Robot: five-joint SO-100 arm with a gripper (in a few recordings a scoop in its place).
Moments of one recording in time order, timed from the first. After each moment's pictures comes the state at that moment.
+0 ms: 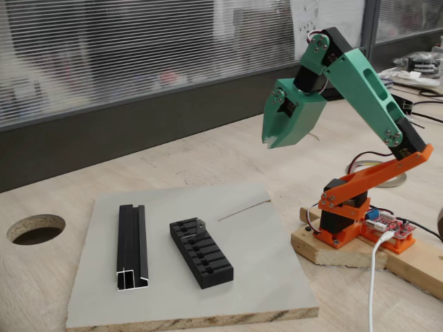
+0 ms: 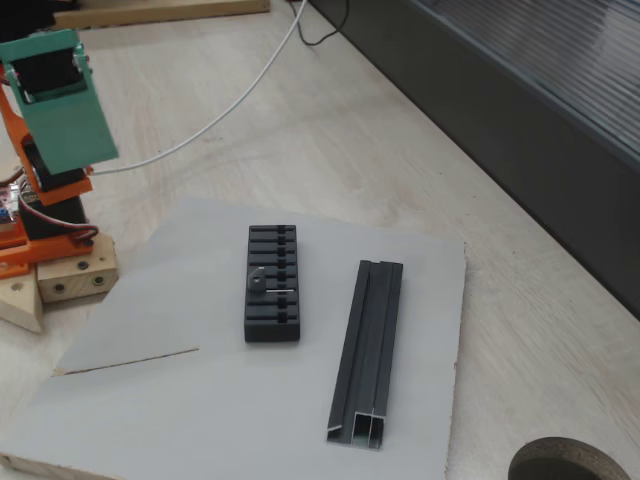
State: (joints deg) arm 19.6 135.0 92.7 114.3 124.1
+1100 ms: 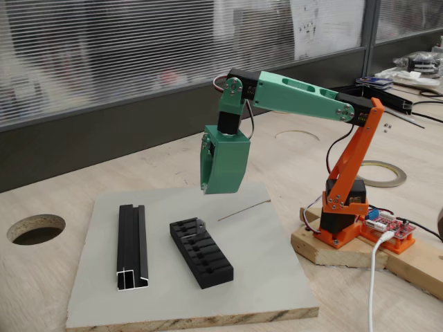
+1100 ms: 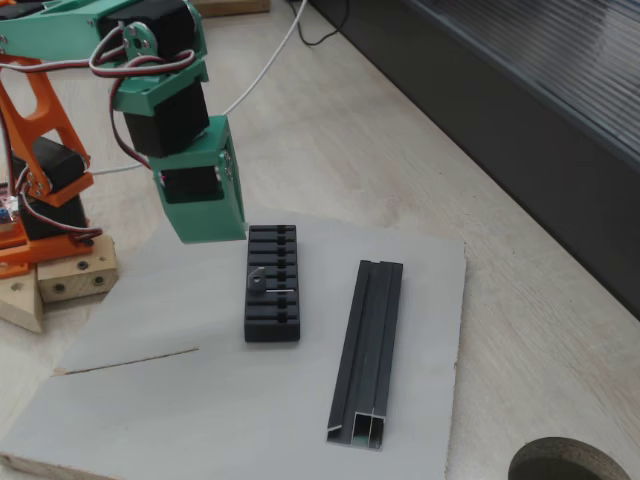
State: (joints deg) arm -2.5 101.2 92.5 90.5 159.4
